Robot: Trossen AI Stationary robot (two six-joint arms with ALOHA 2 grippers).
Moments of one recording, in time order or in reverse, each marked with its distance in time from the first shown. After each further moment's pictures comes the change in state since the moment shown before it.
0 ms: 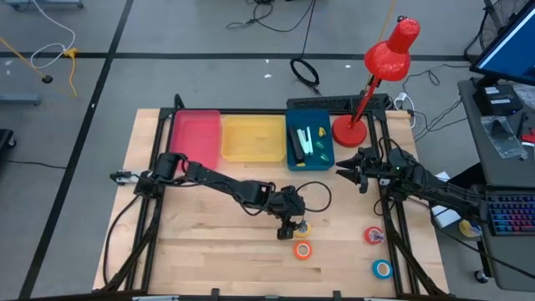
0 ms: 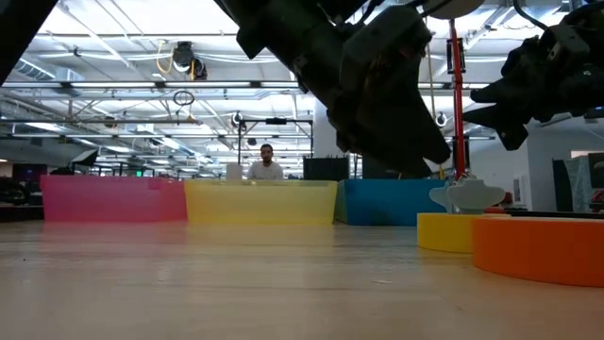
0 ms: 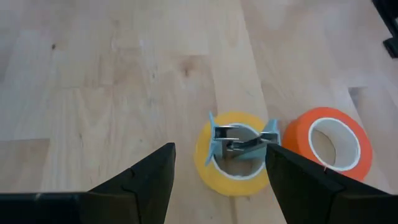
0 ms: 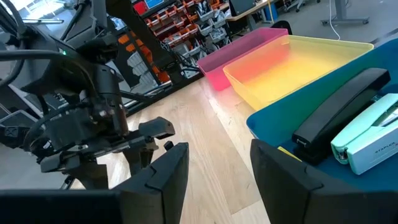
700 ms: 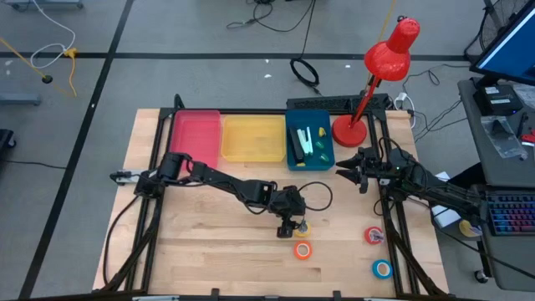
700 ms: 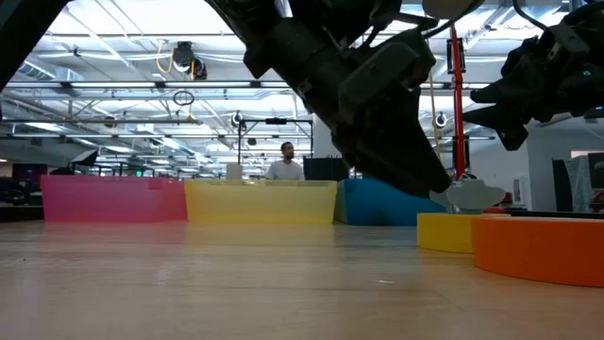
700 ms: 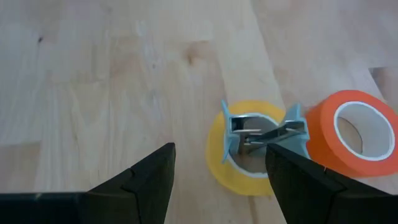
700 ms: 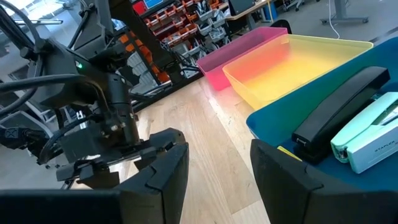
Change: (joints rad) left arm 0.022 0.041 0.000 0.028 0.033 0.068; right arm 0.000 0.000 0.000 0.000 0.001 0.006
